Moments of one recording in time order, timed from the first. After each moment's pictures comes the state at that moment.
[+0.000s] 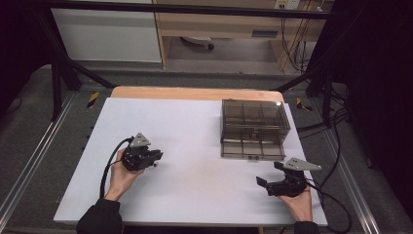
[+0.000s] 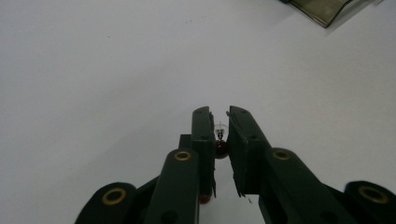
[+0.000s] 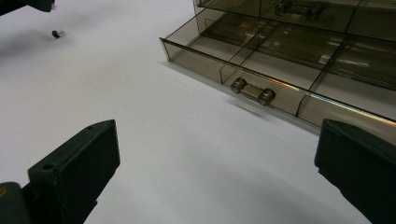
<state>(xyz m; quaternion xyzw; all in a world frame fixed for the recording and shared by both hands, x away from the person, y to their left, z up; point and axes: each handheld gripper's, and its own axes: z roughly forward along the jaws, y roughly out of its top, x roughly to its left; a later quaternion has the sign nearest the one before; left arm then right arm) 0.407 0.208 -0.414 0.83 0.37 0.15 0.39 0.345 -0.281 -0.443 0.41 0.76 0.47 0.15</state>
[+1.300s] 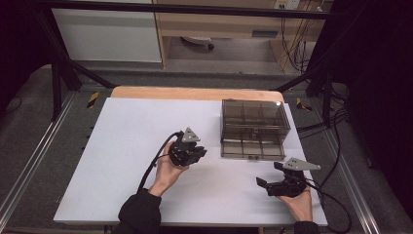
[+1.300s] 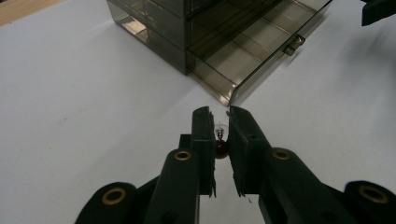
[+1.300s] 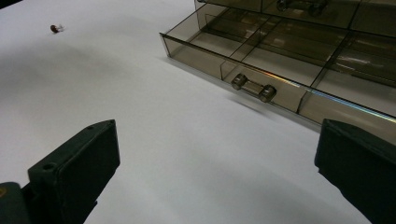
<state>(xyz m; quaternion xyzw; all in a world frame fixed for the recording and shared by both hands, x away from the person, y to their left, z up) 0.414 0.071 -0.390 0.85 0.31 0.12 0.40 0.345 -0.281 -0.444 0.41 0.77 0.47 0.15</state>
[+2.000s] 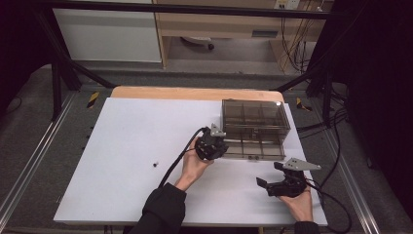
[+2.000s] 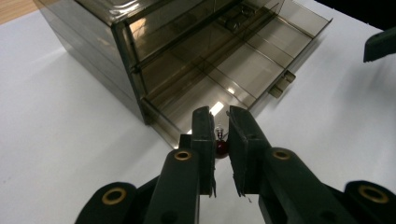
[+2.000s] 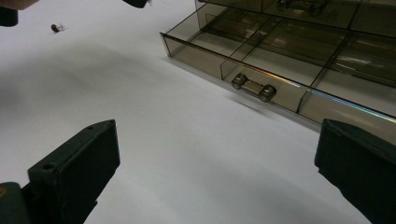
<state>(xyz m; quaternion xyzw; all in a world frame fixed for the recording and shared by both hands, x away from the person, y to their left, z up) 0.437 0.005 -0.396 0.86 0.31 0.11 0.40 0.345 -0.281 -0.444 0.41 0.77 0.47 0.15</state>
